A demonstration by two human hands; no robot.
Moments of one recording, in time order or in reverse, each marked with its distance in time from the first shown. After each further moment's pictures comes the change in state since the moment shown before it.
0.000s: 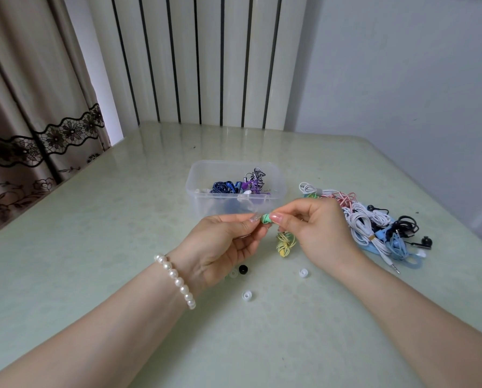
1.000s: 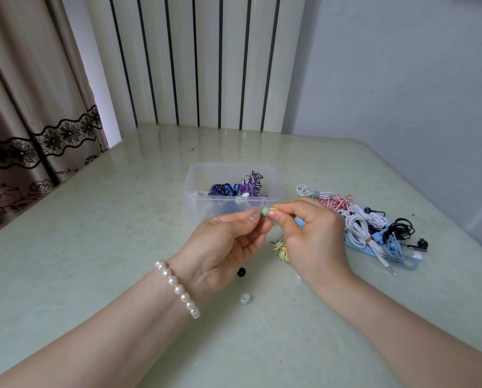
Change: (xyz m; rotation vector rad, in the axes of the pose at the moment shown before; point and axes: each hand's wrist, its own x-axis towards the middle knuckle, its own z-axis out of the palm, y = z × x) left_hand -0.004 -0.002 0.009 -0.166 -0.024 0.052; right_hand -0.009 0.004 0.015 -0.221 0.331 -0.302
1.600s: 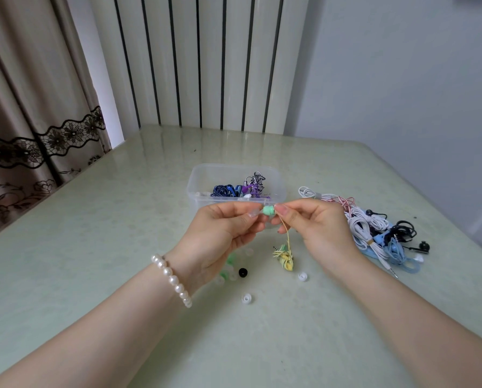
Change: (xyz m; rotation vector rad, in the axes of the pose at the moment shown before) left_hand -0.002 0.010 -0.004 0.322 -0.002 0.190; right_hand 0.016 -0.001 -0.012 0.437 -0.276 0.393
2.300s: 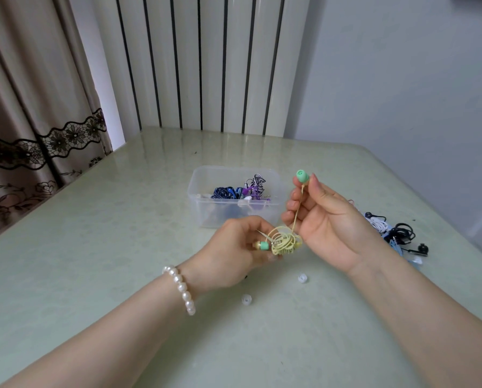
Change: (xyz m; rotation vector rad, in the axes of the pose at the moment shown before) left_hand 0.000 -0.015 0.001 0.587 -0.245 0.185; right_hand 0.008 -0.021 -0.011 0.797 -0.153 0.303
